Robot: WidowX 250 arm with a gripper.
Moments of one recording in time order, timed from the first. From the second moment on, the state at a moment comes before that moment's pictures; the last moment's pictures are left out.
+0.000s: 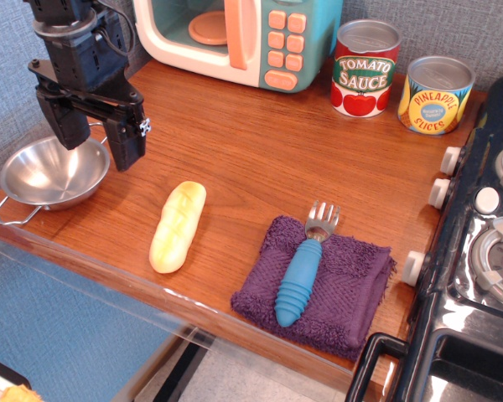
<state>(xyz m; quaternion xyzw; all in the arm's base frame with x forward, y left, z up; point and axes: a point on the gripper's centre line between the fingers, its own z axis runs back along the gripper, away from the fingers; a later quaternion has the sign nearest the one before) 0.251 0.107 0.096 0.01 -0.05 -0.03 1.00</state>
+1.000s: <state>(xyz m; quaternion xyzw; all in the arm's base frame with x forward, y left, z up) 0.241 0.000 0.105 0.00 -0.05 -0.06 1.00</state>
